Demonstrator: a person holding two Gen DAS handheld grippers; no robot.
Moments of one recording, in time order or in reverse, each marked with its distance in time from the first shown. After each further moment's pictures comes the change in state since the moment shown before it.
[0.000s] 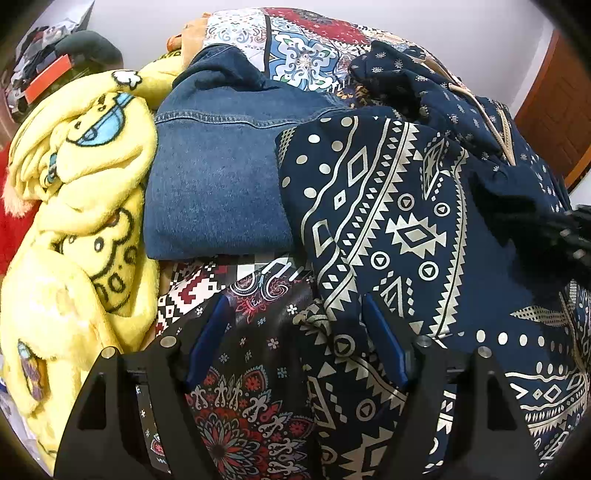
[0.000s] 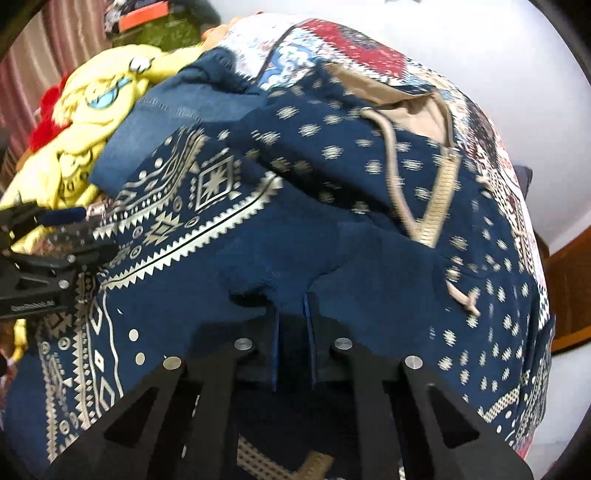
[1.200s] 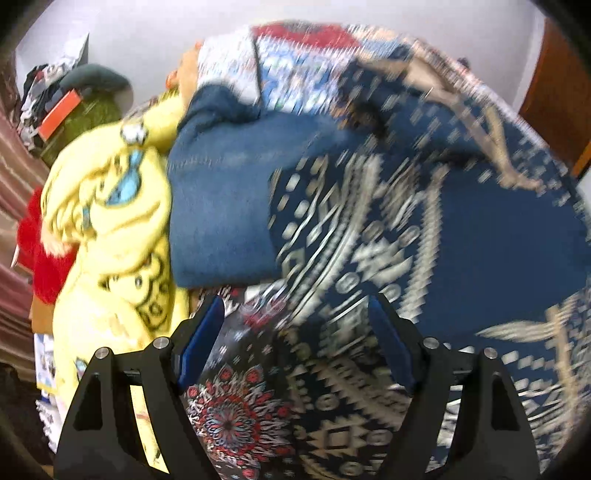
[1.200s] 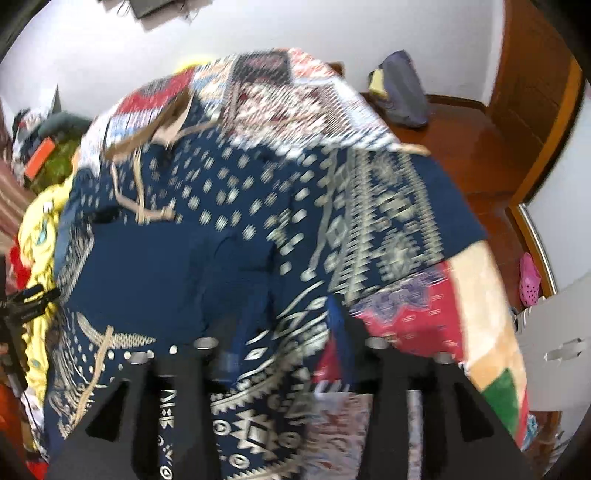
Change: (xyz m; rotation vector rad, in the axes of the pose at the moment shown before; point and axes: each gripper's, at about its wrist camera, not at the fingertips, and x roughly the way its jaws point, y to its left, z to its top) left arm -0.042 -0.040 0.040 0.092 -0.008 0.116; right arm -0.106 -0.211 -0.153 0.589 -0.079 -0.037
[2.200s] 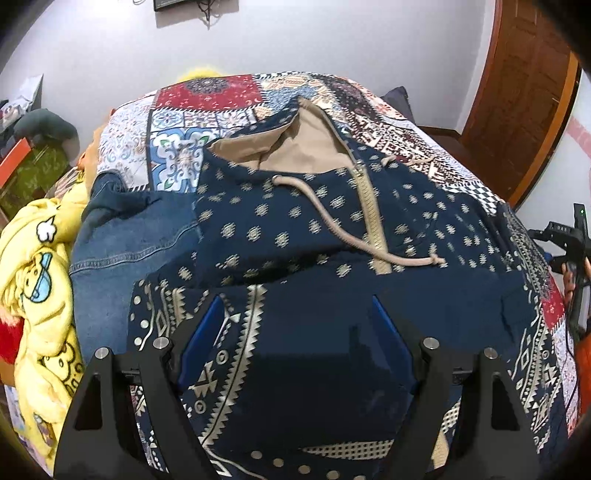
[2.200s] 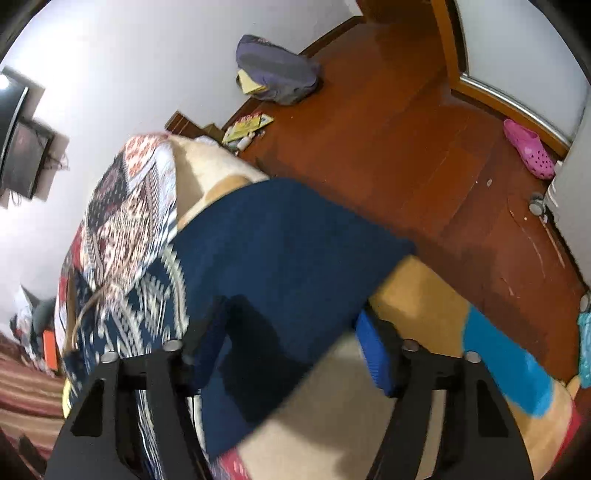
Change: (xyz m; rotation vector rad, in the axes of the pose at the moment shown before) left arm 0.003 -0.112 0.058 0.072 -0.129 -0.165; right arm 0.113 -0.190 0.031 0.687 -0.019 0.110
